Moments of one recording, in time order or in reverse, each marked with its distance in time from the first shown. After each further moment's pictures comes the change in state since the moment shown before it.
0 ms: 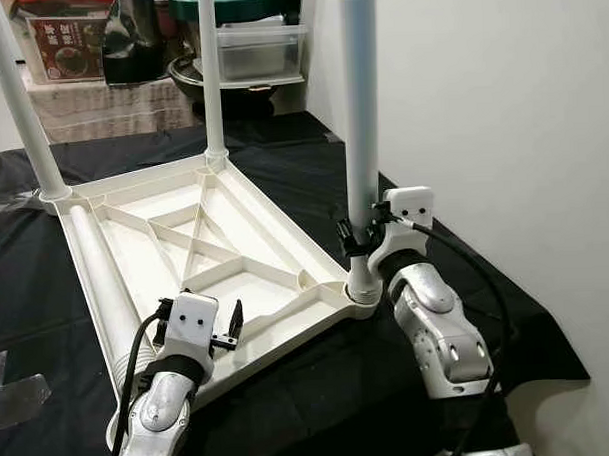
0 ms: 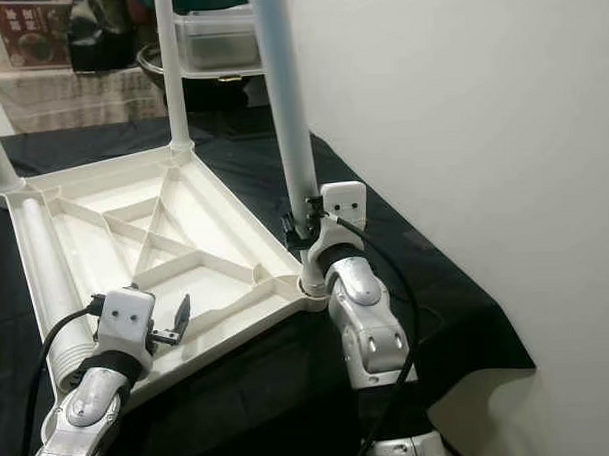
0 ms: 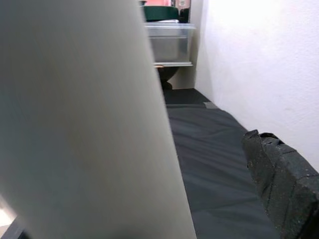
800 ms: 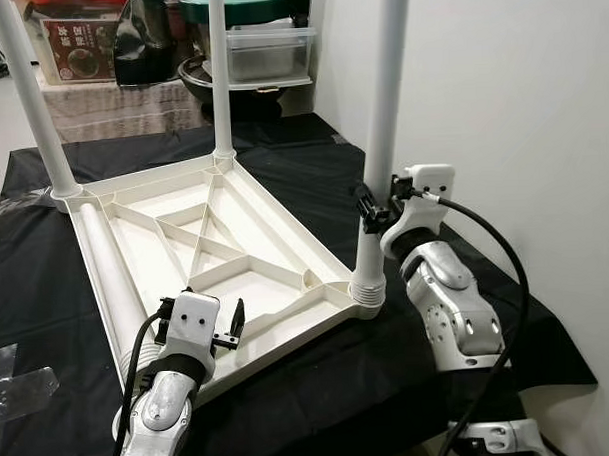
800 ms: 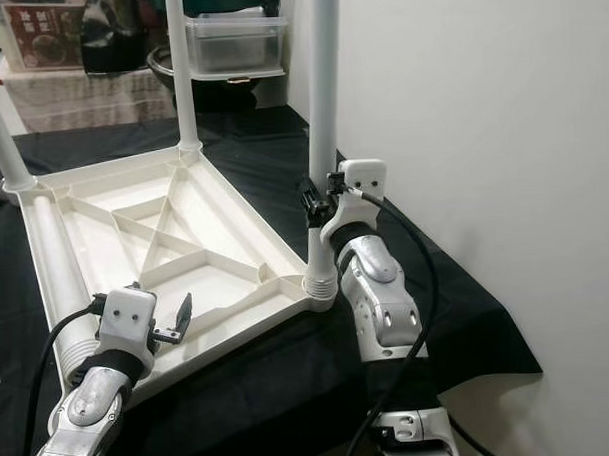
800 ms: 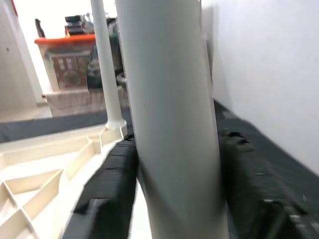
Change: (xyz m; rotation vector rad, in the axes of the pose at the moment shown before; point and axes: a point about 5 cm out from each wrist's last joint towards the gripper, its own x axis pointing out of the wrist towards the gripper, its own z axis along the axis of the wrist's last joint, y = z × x) left arm 0.001 -0.001 0.001 0.000 -0.014 -0.004; right arm 0.010 -0.009 0.011 0.104 -0.030 0.048
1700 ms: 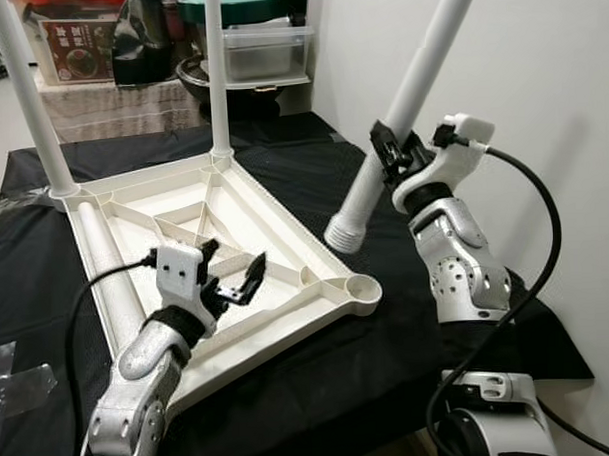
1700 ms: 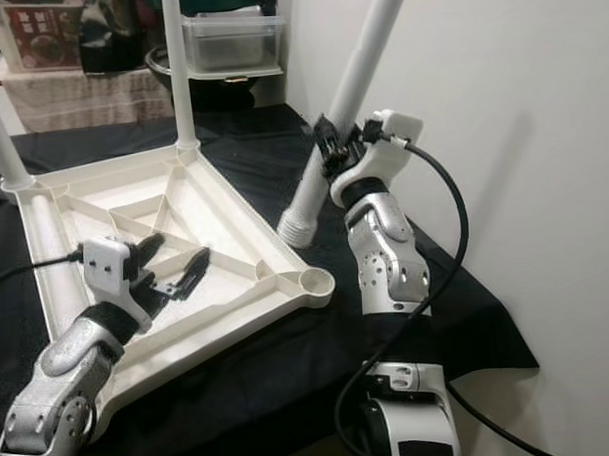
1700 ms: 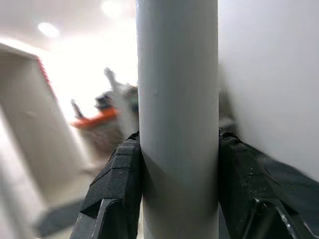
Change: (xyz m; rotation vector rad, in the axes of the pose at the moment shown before) left arm 0.024 0.007 0.068 -0.329 -0.225 -0.460; right arm 0.026 0.013 0.069 0.303 -0.264 0.133
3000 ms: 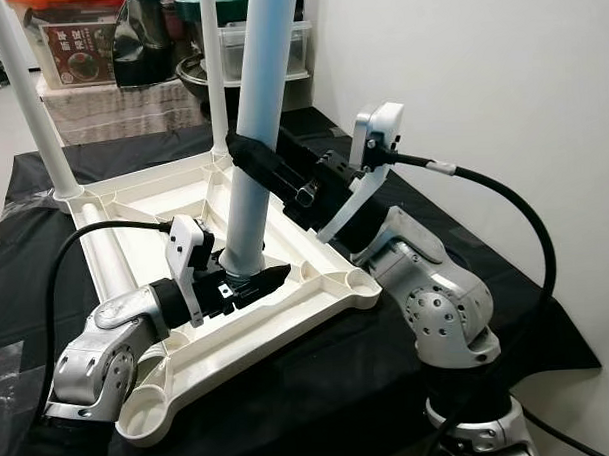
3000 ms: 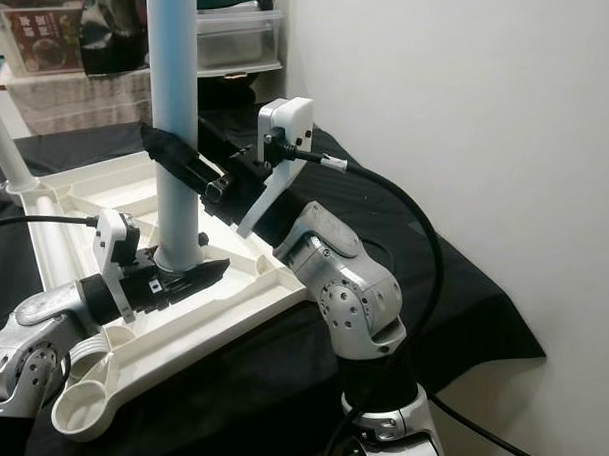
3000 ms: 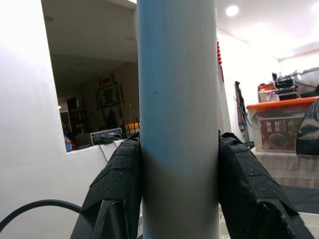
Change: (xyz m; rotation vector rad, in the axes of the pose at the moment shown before) left arm 0.007 0.009 0.012 0.039 0.150 -0.423; right arm -0.036 0.105 -0.009 0.114 0.135 0.684
